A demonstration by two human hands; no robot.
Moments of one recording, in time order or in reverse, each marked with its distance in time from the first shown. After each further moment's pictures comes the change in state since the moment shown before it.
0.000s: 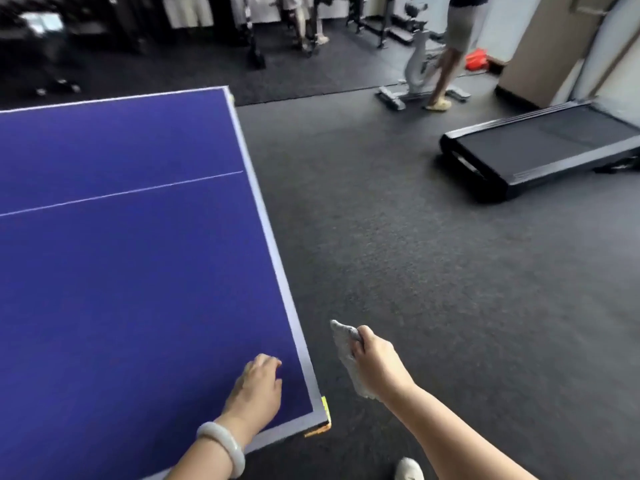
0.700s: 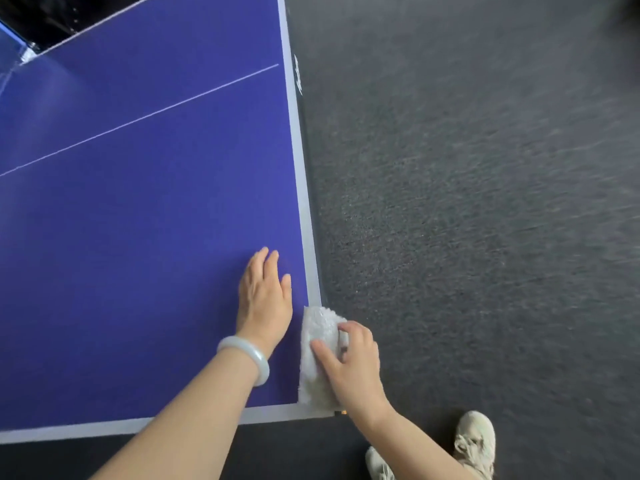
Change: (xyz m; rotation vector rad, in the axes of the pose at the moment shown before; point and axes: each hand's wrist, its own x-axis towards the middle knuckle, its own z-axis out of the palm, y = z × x) left_hand 0.102 0.010 0.017 0.170 0.350 -0.270; right_hand 0.055 0.061 0.123 0.381 -0.289 0.011
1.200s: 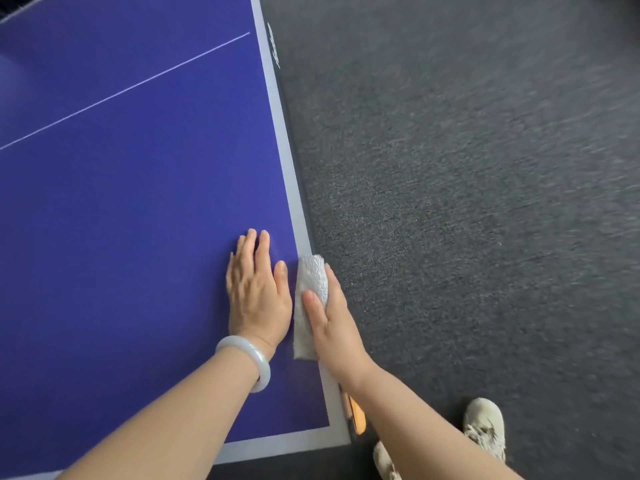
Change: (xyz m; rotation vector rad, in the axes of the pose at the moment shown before) left_hand 0.024 -0.010 0.028 -0.030 0.129 0.063; right_hand 0.058 -0.040 0.016 0.282 -0.011 -0.175
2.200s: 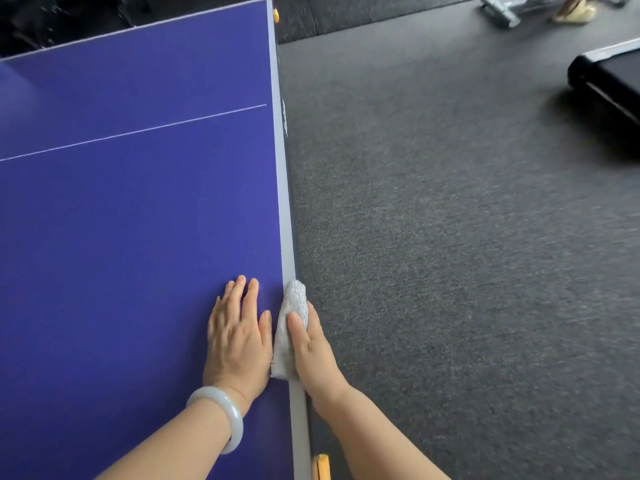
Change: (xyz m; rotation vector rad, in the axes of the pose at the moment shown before) left_hand 0.000 0.000 0.001 0.032 0.019 -0.020; right_hand 0.038 -0.017 -0.003 0.121 -0.045 0.043
